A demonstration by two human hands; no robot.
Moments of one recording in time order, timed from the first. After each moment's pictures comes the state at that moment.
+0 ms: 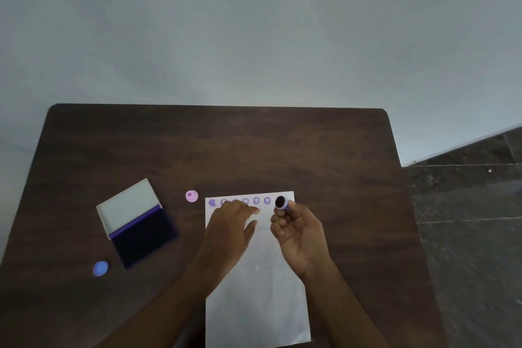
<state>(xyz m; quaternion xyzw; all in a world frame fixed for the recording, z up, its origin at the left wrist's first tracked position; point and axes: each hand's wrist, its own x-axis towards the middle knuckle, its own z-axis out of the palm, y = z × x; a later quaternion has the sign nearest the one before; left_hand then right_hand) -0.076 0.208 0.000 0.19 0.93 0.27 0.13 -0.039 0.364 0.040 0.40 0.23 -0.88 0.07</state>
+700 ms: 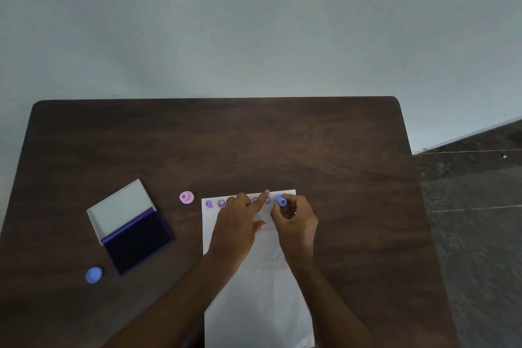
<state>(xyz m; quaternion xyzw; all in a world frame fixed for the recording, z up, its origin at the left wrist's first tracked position) -0.091 0.238 -0.040 0.18 0.94 0.22 0.19 -0.050 0.362 -0.040 0.36 0.79 -0.49 -0.05</state>
